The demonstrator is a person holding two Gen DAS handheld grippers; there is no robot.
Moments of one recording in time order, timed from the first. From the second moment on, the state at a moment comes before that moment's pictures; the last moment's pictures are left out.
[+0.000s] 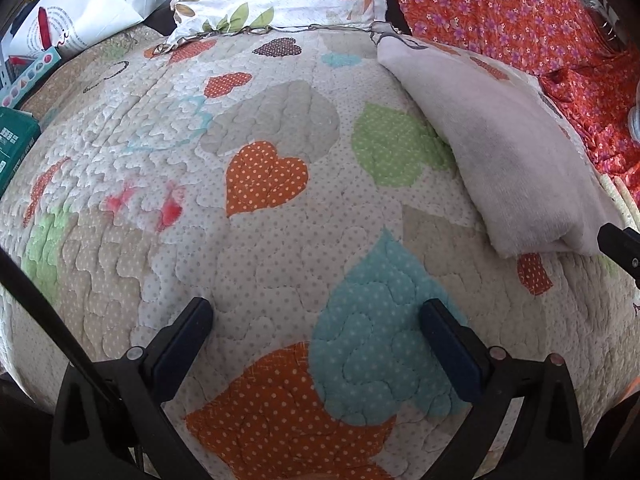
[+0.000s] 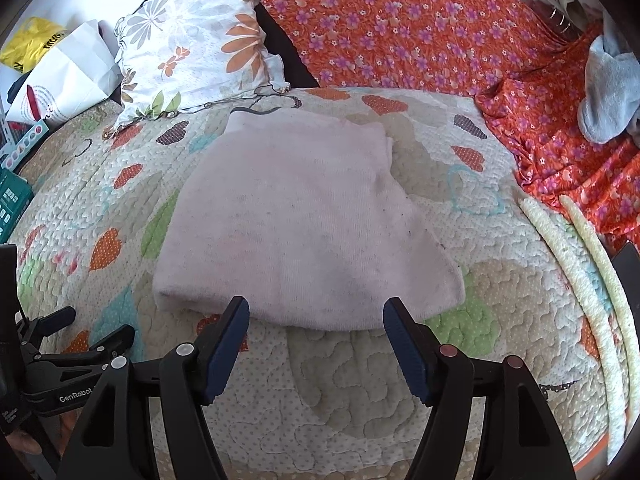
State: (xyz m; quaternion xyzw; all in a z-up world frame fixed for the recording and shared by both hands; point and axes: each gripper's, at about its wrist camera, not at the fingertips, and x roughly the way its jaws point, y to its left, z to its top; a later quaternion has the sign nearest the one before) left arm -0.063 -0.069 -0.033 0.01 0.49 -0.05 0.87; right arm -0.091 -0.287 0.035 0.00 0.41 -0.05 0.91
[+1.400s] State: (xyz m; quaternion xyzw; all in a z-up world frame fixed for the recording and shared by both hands) left arm -0.079 -0.065 0.004 0.01 0.44 -0.03 0.90; right arm -0.086 -0.286 0.012 -0.08 0.45 -0.14 0.88
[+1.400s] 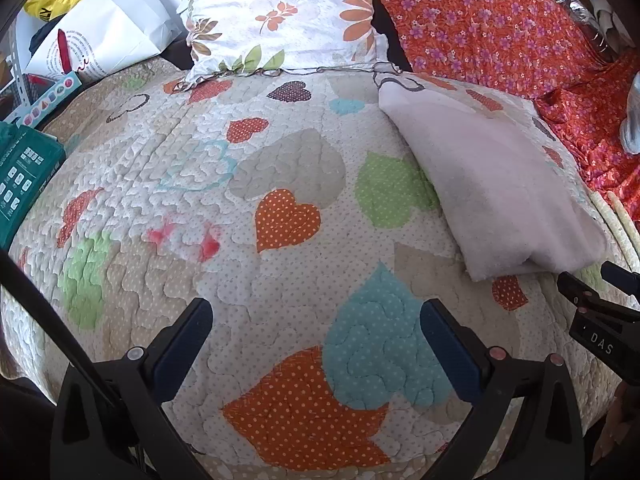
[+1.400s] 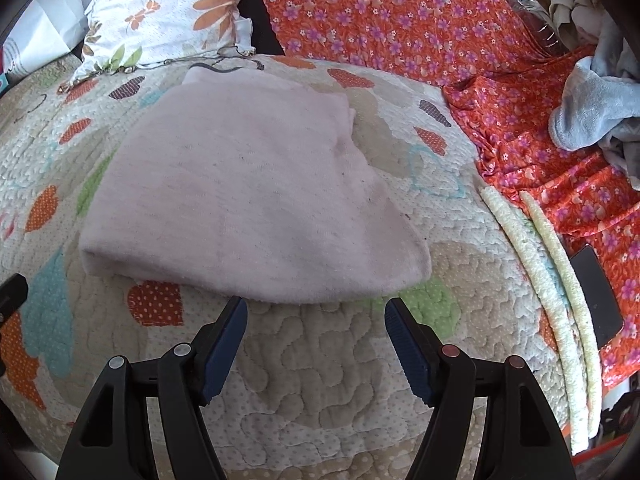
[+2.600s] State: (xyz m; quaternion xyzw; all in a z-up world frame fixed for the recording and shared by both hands) left arm -0.087 -0.076 0.000 0.05 0.43 -0.04 0.90; right arm -0.088 -0.275 0.011 -0.11 0.44 -0.14 0.88
